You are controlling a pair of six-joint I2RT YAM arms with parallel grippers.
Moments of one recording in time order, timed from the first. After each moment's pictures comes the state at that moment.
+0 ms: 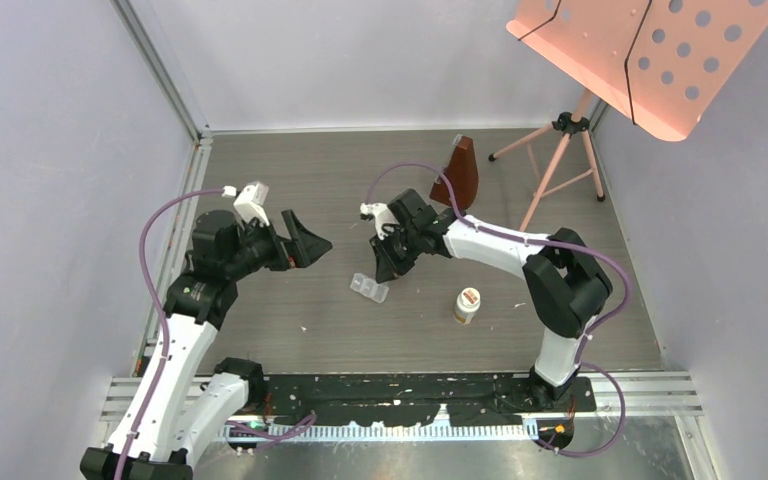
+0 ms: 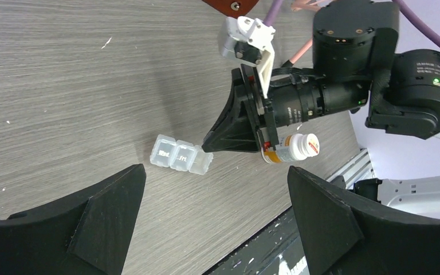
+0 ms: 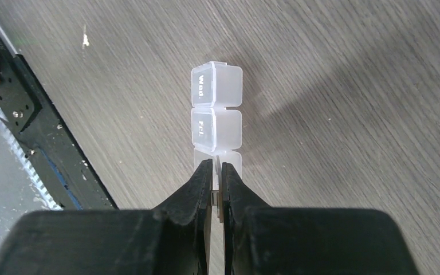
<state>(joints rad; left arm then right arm) -0.20 0.77 0.82 -0.46 0.47 -0.51 0.75 1.79 1.23 -0.39 -0.44 0.09</state>
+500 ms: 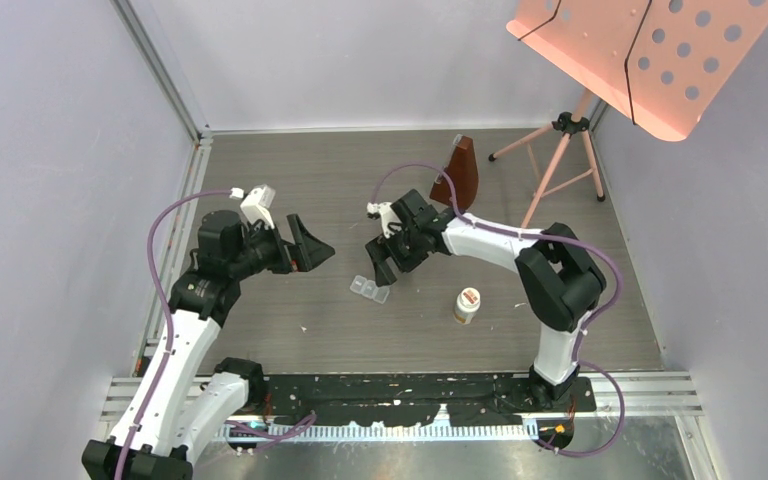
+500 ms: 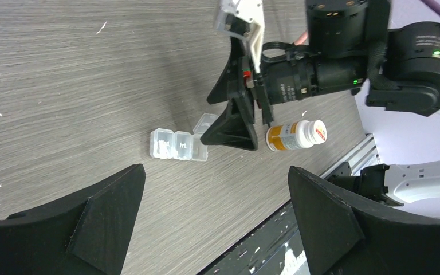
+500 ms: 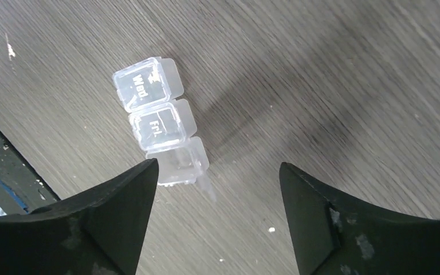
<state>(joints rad) -0.20 0.79 0.80 -0.46 0.51 -0.47 0.72 1.86 1.22 -0.40 -0.35 0.09</state>
